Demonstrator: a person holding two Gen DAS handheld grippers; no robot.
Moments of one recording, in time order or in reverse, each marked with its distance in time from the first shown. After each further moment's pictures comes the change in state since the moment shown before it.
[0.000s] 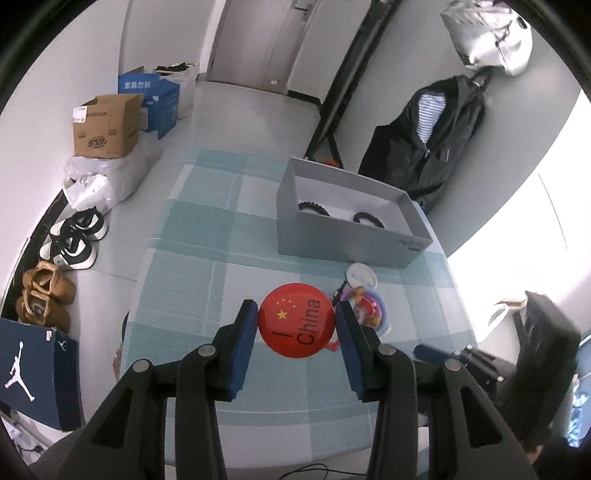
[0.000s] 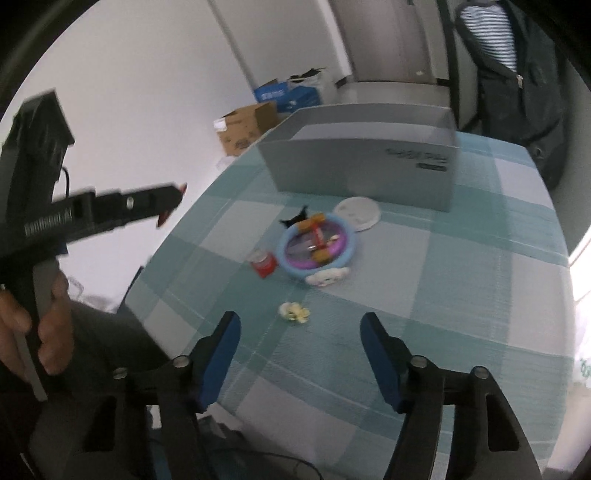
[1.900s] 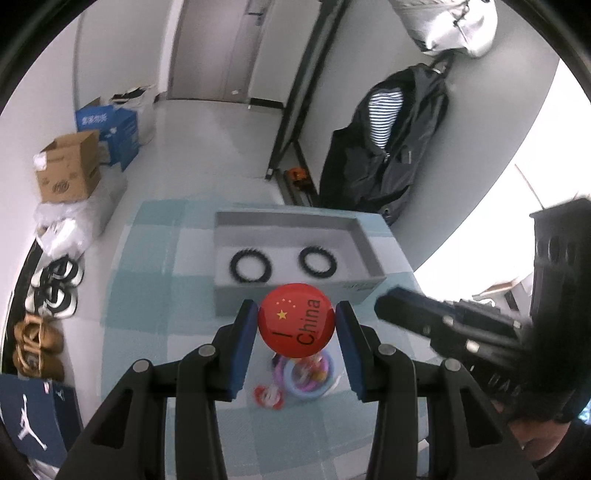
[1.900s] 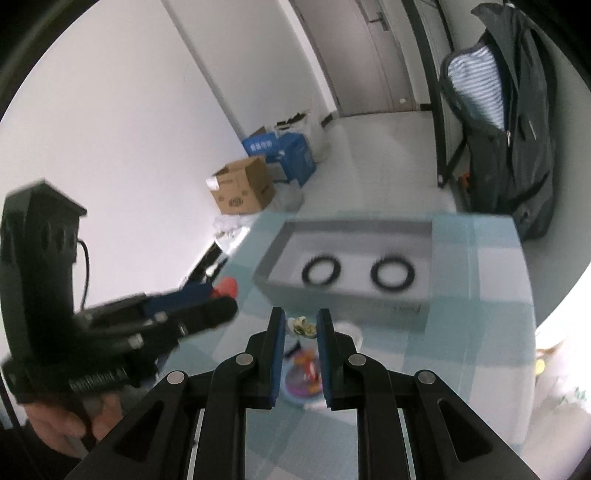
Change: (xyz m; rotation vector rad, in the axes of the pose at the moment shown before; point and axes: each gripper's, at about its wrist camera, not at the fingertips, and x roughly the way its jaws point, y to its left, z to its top) left arm 0.007 -0.059 0.048 0.143 -0.005 -0.061; right arm -0.041 -0.023 0.101 0.104 -0.158 0.015
